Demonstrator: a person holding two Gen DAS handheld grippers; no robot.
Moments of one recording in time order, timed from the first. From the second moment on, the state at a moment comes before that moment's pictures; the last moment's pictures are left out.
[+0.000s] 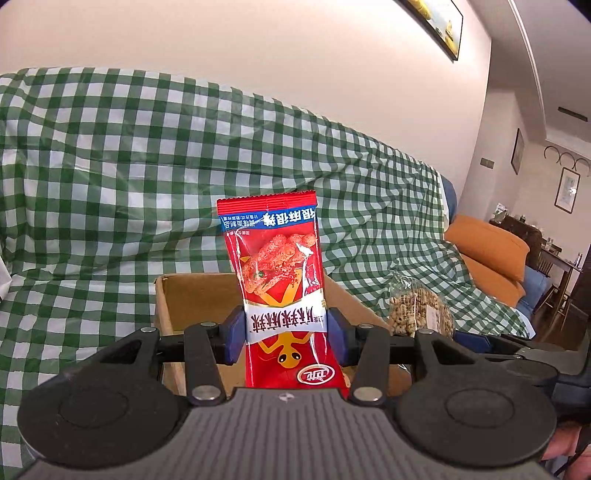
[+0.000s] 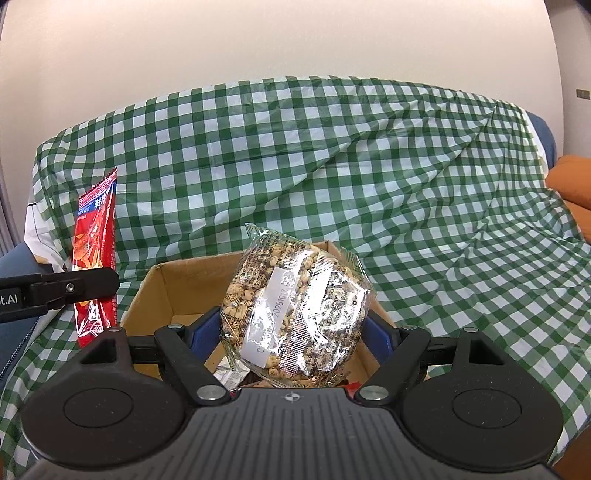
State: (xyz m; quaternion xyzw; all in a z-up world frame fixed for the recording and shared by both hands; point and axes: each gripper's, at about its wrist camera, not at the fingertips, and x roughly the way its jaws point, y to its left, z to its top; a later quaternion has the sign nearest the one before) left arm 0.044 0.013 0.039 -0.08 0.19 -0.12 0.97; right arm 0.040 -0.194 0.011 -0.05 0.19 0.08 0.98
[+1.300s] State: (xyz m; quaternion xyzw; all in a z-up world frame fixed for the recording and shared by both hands) left arm -0.019 -0.016 0.015 -0.07 0.31 0.00 0.95; right arm 0.000 -0.235 0.001 -0.07 0.24 0.05 0.97
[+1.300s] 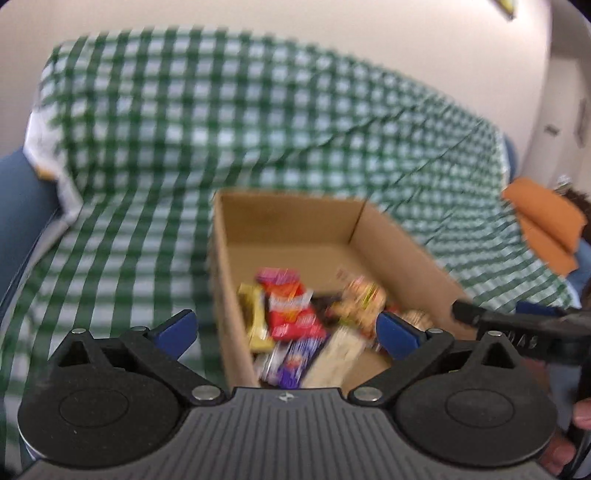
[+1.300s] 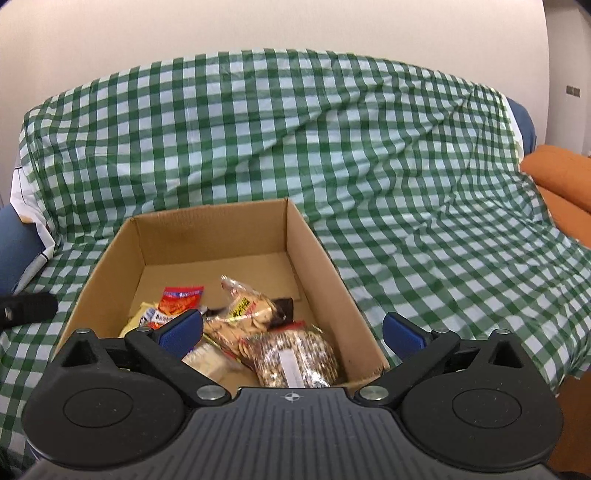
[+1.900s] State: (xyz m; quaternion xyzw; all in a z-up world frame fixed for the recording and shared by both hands) left arm 0.002 -0.012 -0.010 -0.10 0.38 0.02 0.92; right arm 0.020 -0.217 -0.014 -0.10 0.29 0.06 0.95
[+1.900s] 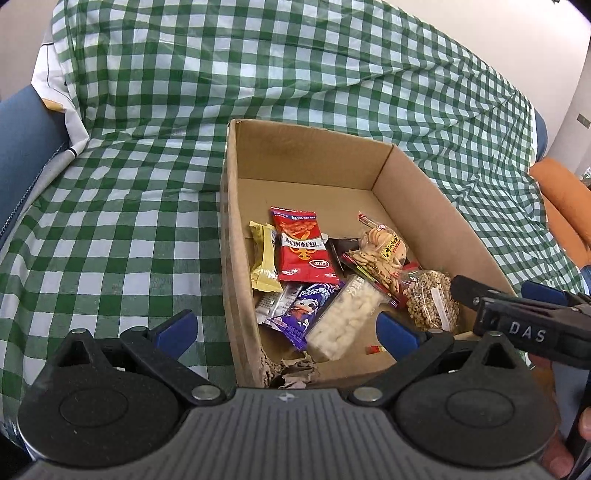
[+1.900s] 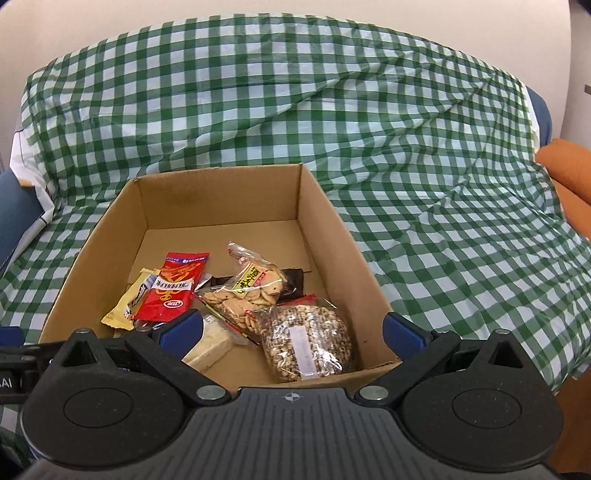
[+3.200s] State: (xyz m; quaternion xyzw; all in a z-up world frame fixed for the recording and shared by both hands) left arm 0.001 -0.019 -0.010 -0.10 0.38 0.01 0.92; right arm 0.024 -0.209 -0.017 -0.13 0.29 0.07 0.95
